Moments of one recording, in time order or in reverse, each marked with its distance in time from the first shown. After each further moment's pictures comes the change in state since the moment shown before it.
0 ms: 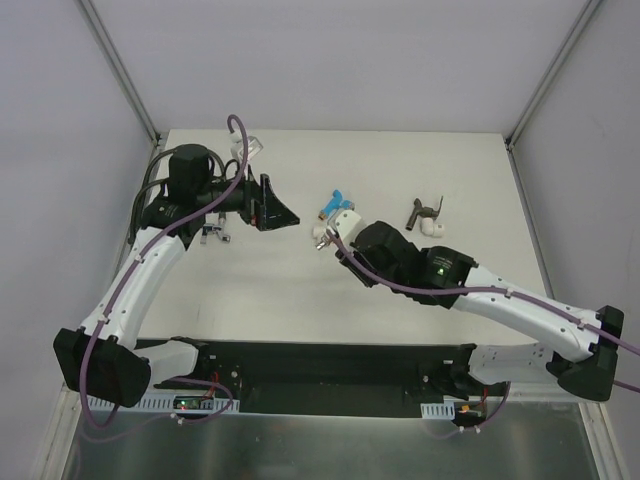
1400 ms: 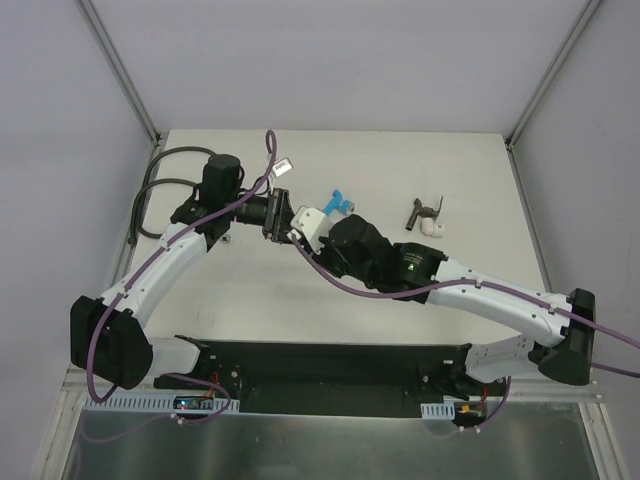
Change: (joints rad) left arm -0.118 0.100 -0.123 0.149 0.261 -0.190; right arm 0.069 0.146 0.089 0.234 -0.072 -0.182
